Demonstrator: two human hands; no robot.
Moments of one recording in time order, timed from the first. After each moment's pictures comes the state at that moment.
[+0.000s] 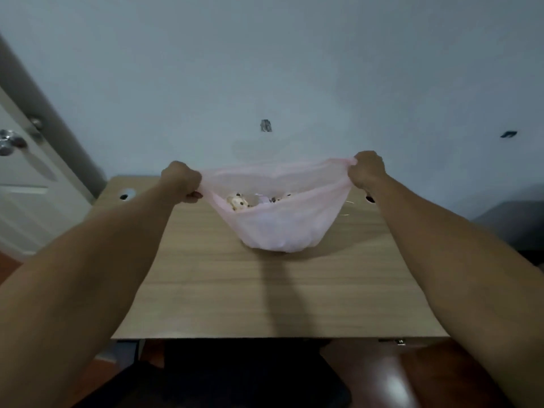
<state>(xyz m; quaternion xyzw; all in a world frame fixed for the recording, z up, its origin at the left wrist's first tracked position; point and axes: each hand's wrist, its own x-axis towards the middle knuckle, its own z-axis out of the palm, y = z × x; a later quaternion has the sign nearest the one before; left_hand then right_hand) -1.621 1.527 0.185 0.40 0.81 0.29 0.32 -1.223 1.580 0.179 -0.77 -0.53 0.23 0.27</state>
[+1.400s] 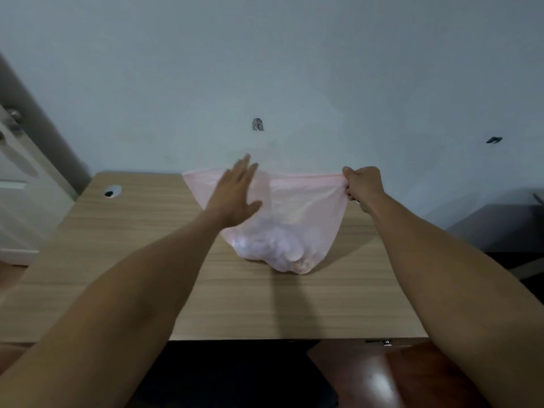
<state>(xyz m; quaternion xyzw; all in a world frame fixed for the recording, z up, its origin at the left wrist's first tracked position) -1.524 1.520 0.121 0.79 0.58 0.20 0.05 -1.209 1.558 0.164 -0.73 -0.46 0.31 0.41</state>
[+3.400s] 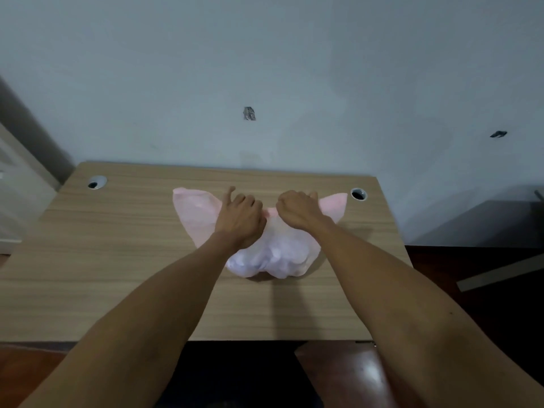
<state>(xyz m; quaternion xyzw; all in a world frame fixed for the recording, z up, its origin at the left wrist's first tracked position) -1.468 1.501 0.074 0.79 0.60 0.07 -0.04 -1.297 1.543 0.103 -0.59 -0.80 0.11 0.02</state>
